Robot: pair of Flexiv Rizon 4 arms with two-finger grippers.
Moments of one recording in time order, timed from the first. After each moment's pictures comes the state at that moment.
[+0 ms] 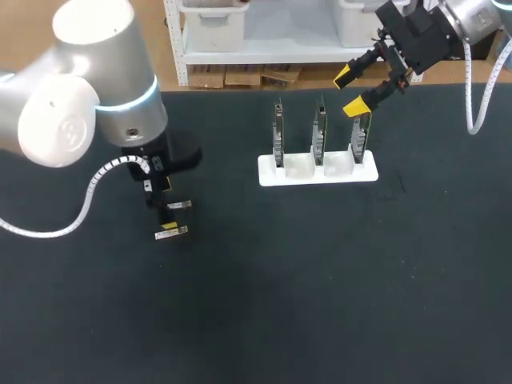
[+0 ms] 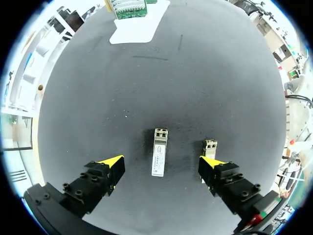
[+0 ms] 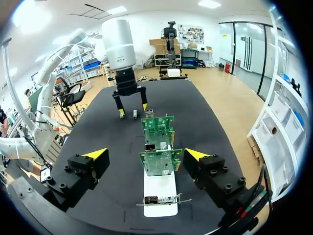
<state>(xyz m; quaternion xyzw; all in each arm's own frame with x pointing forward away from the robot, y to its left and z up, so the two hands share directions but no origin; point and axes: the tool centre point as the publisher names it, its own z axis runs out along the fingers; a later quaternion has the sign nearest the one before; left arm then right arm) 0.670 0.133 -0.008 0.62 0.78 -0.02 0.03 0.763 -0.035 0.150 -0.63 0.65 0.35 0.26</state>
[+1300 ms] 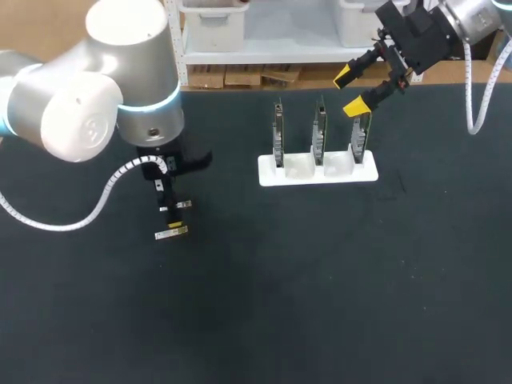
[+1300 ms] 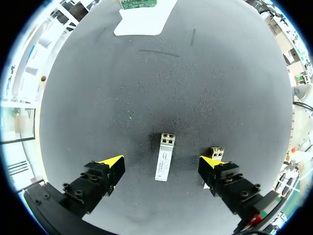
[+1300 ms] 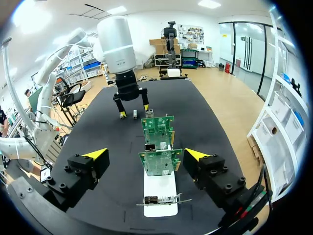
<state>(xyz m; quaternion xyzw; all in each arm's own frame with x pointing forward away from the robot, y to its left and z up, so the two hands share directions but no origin) 0.675 0.129 -0.012 0.60 0.80 0.02 0.01 0.763 -0.035 0.150 -0.63 0.65 0.35 0.26</state>
